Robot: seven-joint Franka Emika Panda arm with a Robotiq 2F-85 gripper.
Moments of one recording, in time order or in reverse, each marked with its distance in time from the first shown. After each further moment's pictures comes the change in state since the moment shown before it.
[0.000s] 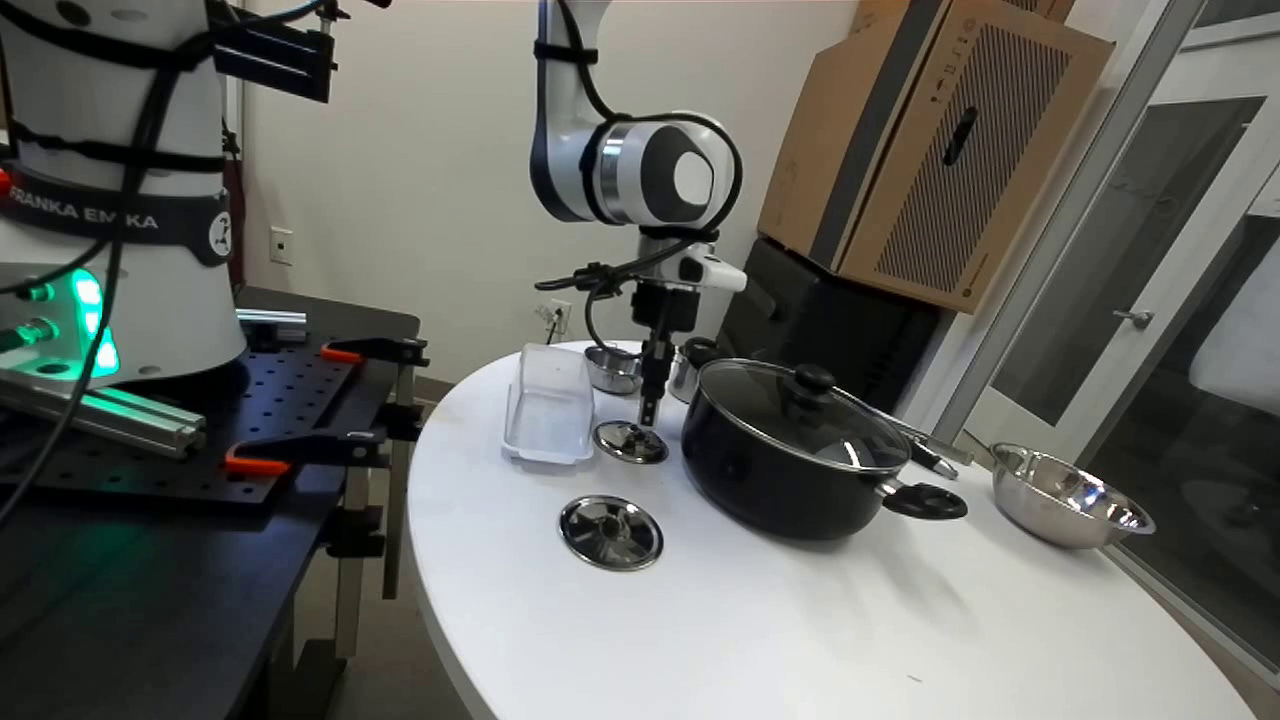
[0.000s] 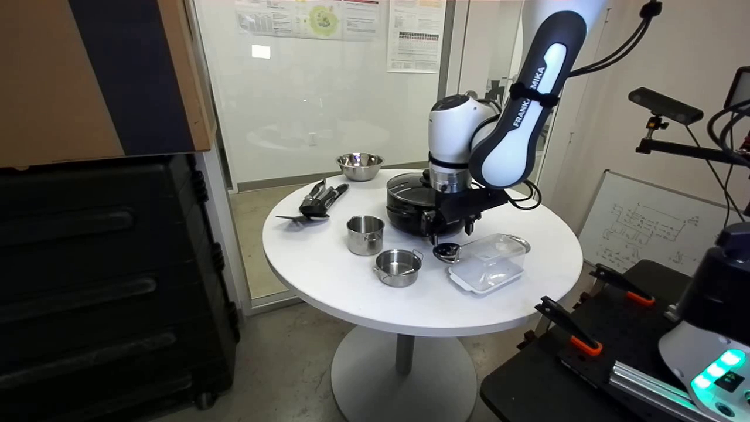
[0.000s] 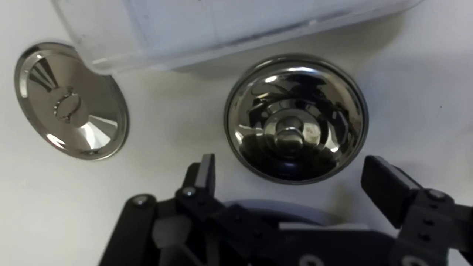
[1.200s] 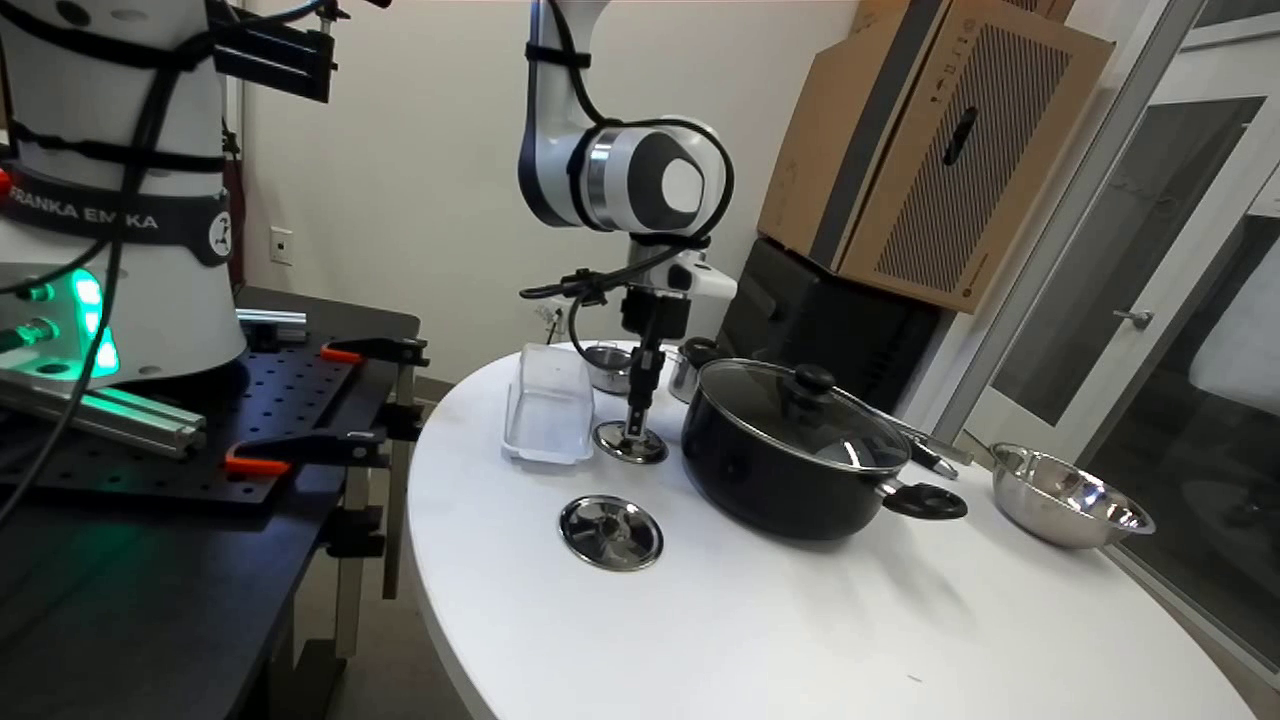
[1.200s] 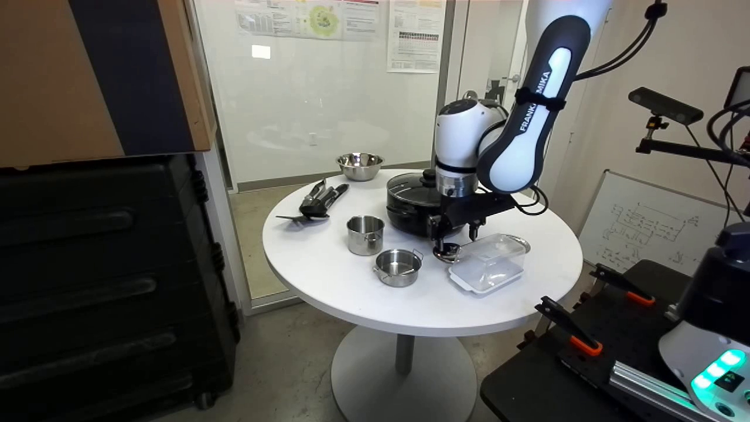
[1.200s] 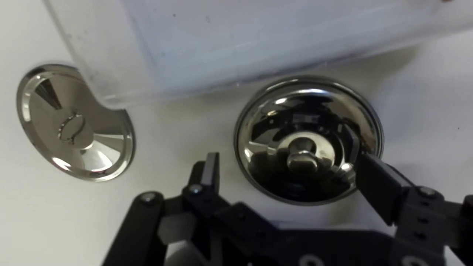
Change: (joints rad) arm 0.000 0.006 -0.020 -0.033 -0.003 0.042 0.004
